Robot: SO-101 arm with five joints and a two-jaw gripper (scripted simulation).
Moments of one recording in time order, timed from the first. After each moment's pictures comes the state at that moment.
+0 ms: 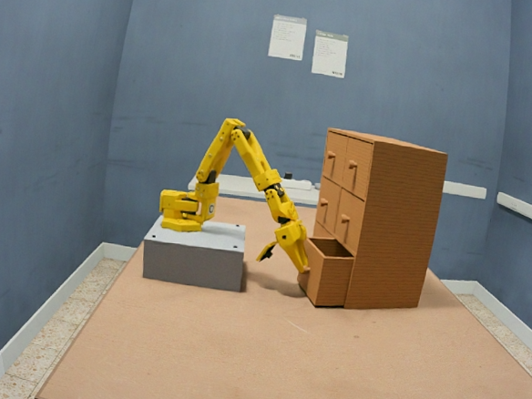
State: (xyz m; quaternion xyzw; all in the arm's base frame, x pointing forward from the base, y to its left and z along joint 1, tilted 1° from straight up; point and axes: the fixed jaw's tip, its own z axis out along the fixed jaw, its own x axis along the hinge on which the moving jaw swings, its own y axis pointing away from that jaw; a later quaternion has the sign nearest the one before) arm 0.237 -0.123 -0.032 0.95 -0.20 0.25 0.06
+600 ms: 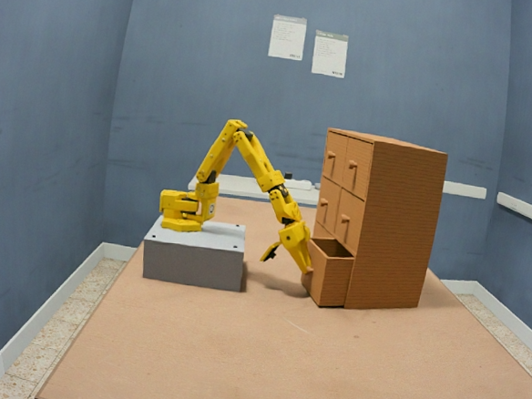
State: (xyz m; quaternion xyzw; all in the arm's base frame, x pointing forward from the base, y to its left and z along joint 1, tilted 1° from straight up) arm 0.244 -0.122 -0.034 0.95 -0.20 0.24 0.06
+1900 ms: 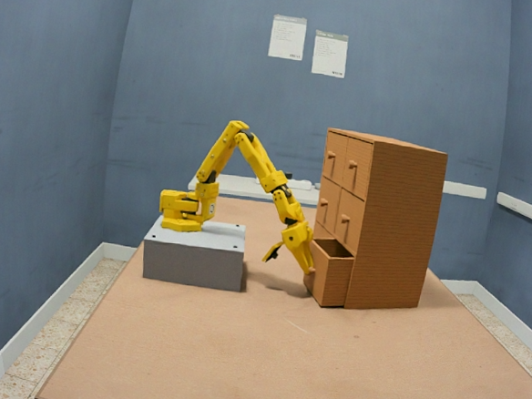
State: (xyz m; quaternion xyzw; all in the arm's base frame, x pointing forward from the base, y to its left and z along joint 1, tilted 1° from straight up) arm 0.248 -0.121 -0.034 0.95 -0.20 0.24 0.06
